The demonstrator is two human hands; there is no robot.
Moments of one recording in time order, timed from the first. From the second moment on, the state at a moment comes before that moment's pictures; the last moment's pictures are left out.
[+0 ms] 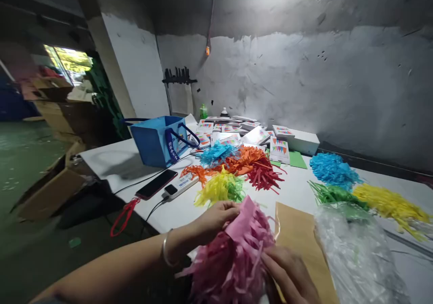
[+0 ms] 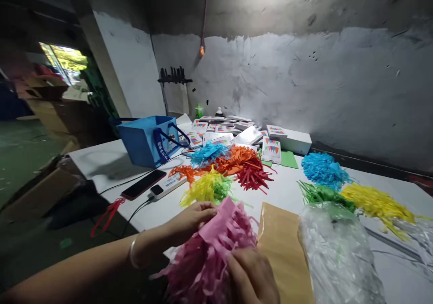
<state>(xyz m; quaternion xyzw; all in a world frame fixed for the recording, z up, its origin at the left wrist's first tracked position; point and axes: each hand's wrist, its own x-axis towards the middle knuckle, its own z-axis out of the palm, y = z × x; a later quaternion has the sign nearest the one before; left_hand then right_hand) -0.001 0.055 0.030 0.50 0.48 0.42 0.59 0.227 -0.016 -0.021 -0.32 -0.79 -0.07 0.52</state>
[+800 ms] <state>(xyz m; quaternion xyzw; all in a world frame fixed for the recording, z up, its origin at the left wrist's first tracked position) 0.015 0.049 -0.040 0.64 0.41 0.44 0.48 0.206 0.043 -0.019 -0.40 -0.72 0.25 0.51</state>
